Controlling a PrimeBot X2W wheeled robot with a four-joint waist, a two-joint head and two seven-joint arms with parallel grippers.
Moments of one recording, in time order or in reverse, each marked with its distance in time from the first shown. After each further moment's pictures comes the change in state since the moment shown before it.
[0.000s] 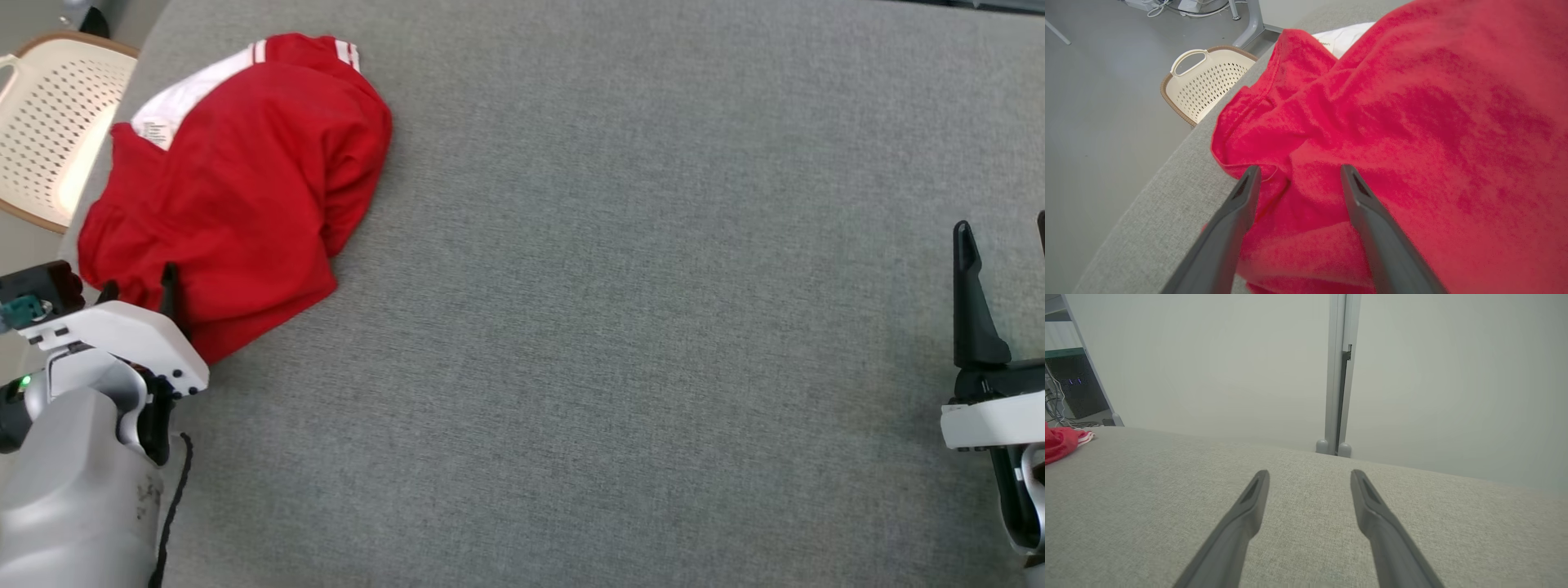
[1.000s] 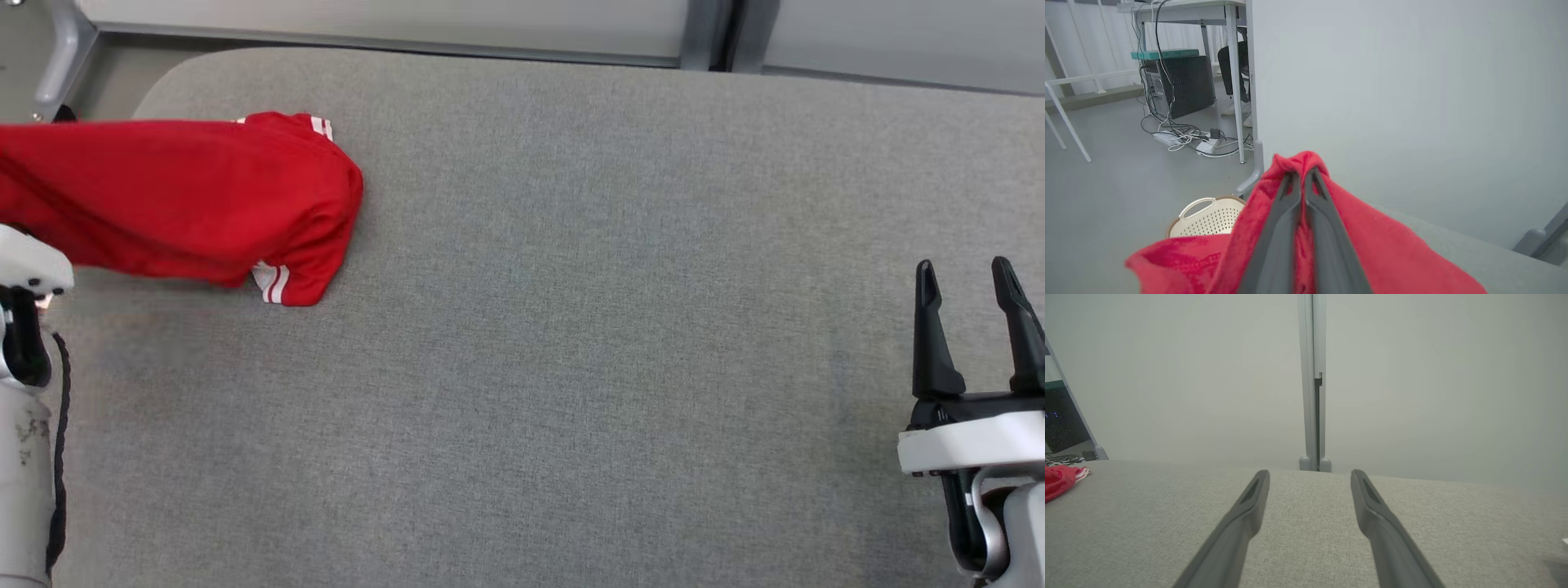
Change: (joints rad) left arm -0.093 0.123 0.083 -0.119 -0.030 0.000 -0.175; right arm 0.009 0.083 -0.003 0.101 0.010 0.000 -0.055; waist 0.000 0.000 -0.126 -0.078
